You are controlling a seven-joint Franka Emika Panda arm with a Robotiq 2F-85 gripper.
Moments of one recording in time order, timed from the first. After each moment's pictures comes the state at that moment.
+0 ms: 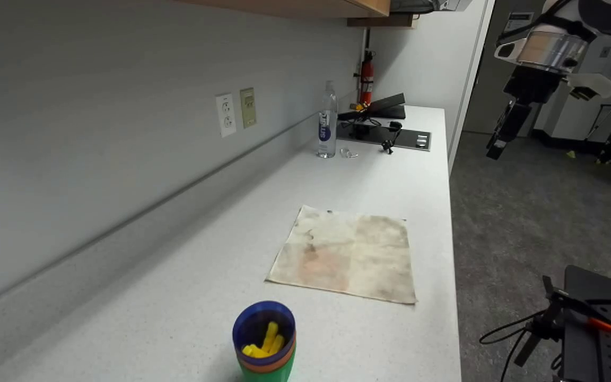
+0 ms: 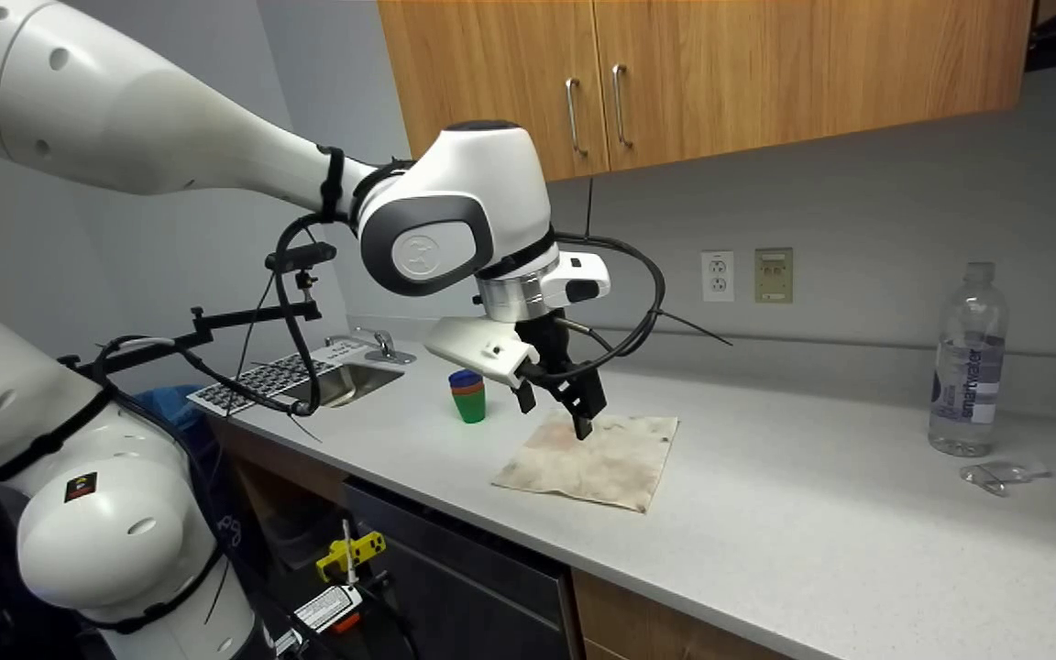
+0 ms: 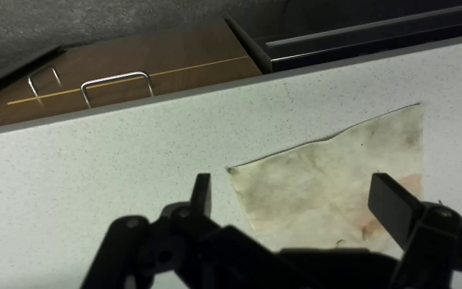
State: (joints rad) arm 0.01 -0.44 -0.36 -2.57 0.03 2.29 -0.48
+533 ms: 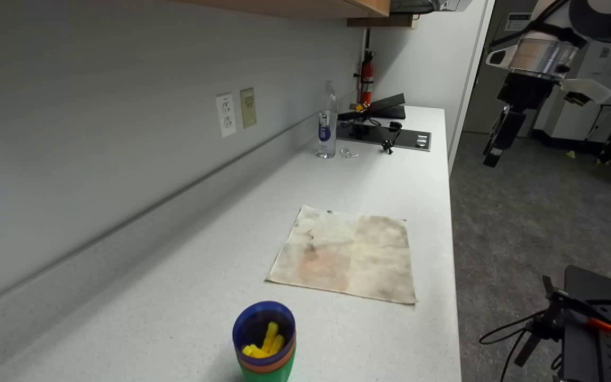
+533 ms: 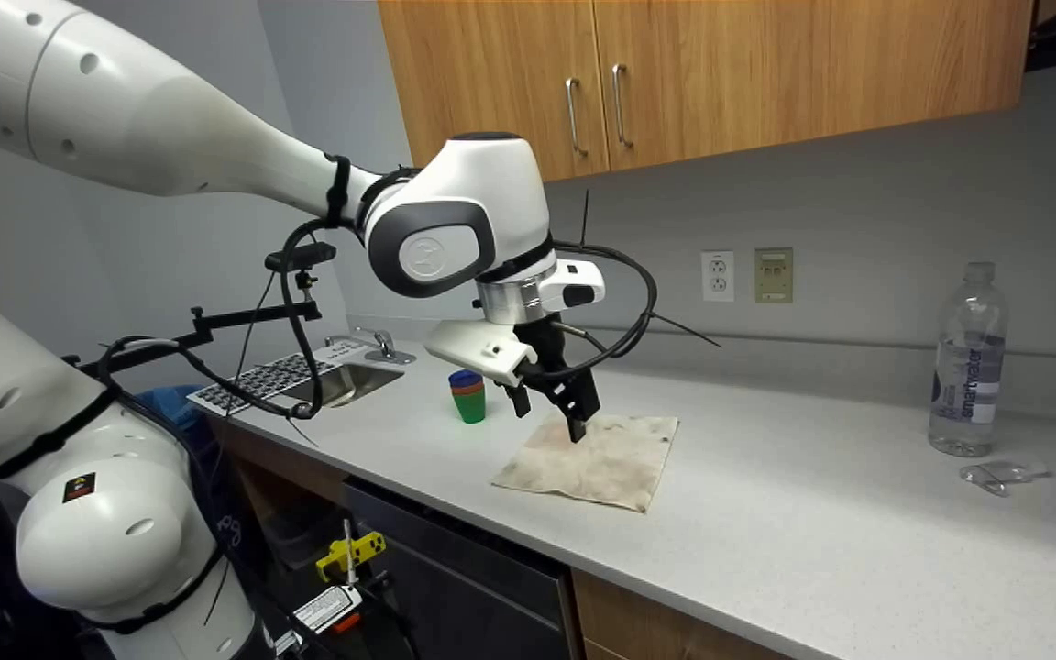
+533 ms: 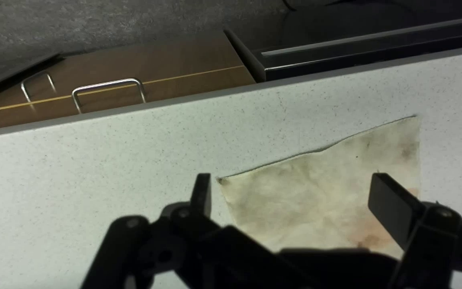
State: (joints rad) arm 0.01 -0.41 -0.31 -2.57 0.03 2.28 -0.47
